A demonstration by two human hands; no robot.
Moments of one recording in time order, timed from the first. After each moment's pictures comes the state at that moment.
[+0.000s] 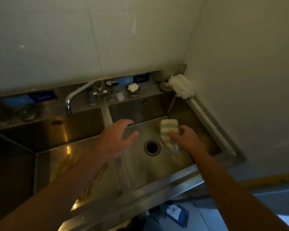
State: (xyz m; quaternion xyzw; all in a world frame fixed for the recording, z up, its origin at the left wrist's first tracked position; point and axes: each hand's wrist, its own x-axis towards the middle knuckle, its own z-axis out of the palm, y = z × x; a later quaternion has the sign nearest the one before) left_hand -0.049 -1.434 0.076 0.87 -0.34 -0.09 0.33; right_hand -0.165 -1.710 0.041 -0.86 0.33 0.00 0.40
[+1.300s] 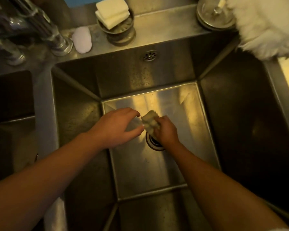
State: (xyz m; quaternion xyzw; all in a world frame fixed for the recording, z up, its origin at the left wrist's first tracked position) left_hand 0.077 -1.572 -0.159 0.89 -0.33 -0.27 0.12; right_hand -0.012 -1.757 -0.315 -0.89 0.20 0.17 0.38
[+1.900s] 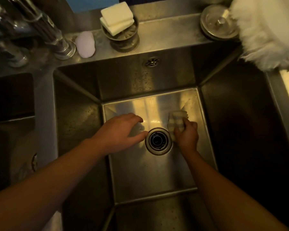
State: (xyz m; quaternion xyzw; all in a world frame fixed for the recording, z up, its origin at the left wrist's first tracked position) left_hand 0.073 -1.577 -0.168 0.90 -0.32 -0.28 0.14; right_hand -0.032 -1.810 -0.315 -0.84 0.39 0.06 0.36
